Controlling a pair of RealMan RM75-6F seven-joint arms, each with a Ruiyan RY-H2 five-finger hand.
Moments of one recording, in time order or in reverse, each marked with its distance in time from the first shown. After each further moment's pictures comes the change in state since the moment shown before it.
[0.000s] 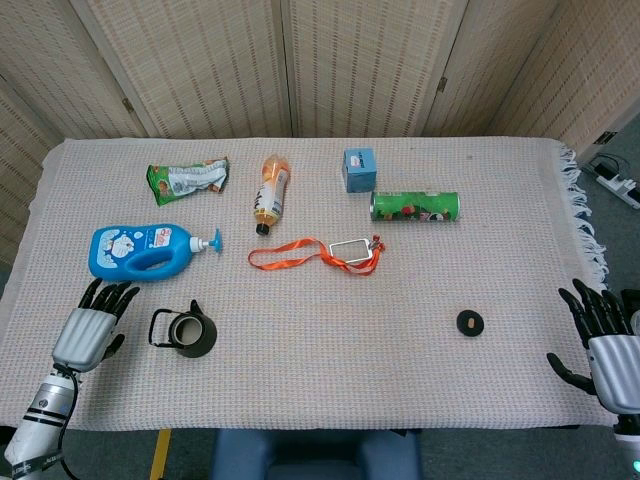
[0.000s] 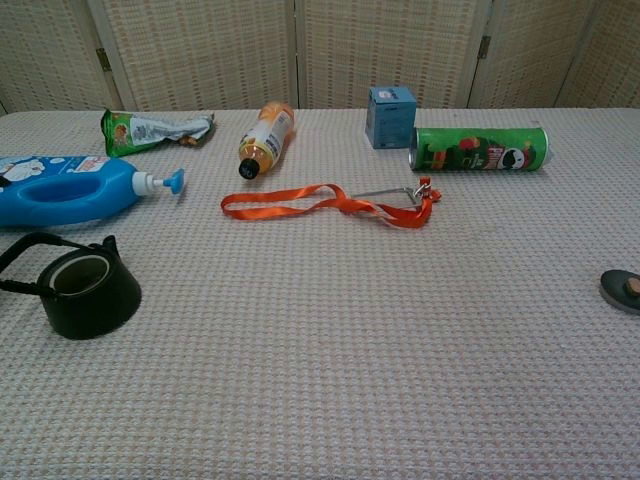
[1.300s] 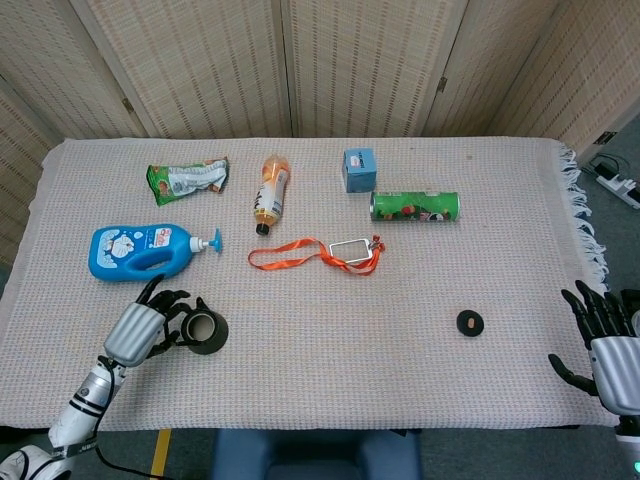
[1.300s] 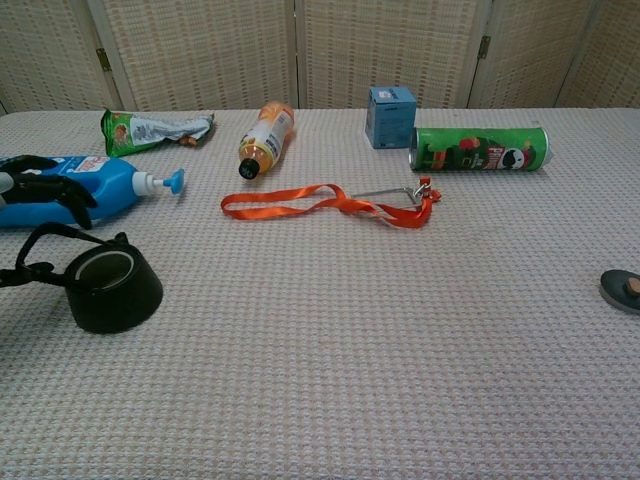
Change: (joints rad) left arm -0.109 -0.139 0.040 0.109 0.154 0.070 -0.253; right arm -0.008 -0.004 0.001 0.008 0.008 -0.001 0.012
